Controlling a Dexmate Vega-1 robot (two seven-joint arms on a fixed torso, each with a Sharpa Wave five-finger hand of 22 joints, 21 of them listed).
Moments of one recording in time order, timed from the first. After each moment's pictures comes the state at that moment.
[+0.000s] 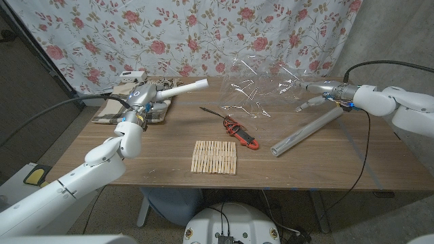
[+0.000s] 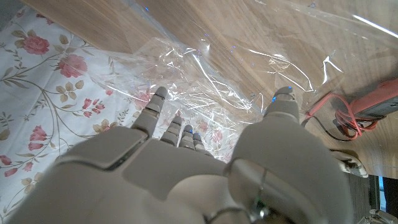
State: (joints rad) left arm 1.14 0.94 0.32 -2.02 0.44 0.44 0.49; left_hand 1.07 -0.20 1.09 -0.20 0.89 0.93 -0.19 1.34 1.16 1.17 -0.20 1.38 1.13 1.29 -0.20 1.56 1.24 1.06 -0.20 1.55 0.94; right arm -0.74 -1.20 -0.44 -1.63 -0.42 0.27 0.21; right_hand 0.75 0.05 -0.05 -0.17 0.30 -0.18 0.09 0.20 0.20 -0.11 0.03 0.19 0.21 -0.07 -0.02 0.20 0.20 0.25 0.11 0.18 0.16
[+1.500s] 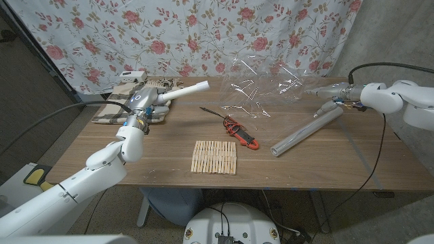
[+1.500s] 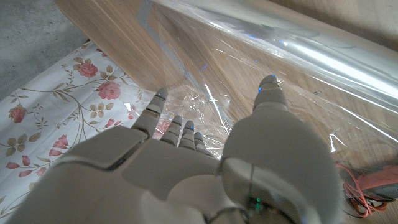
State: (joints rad) left arm 1.16 0.93 0.32 -2.00 0.42 0.39 0.52; left_hand 1.07 -0.20 1.09 -0.20 0.89 0.93 -0.19 1.34 1.16 1.17 -0.20 1.38 1.13 1.29 -0.20 1.56 1.24 1.06 -0.20 1.55 0.93; right arm -0.76 -1.30 -0.44 -1.71 -0.56 0.15 0.35; right_hand 0.93 0.10 0.06 -0.17 0.27 -0.17 0.02 0.22 0.21 -0.08 0.02 0.23 0.23 -0.06 -0.03 0.20 0.20 0.24 0.13 0.18 0.16
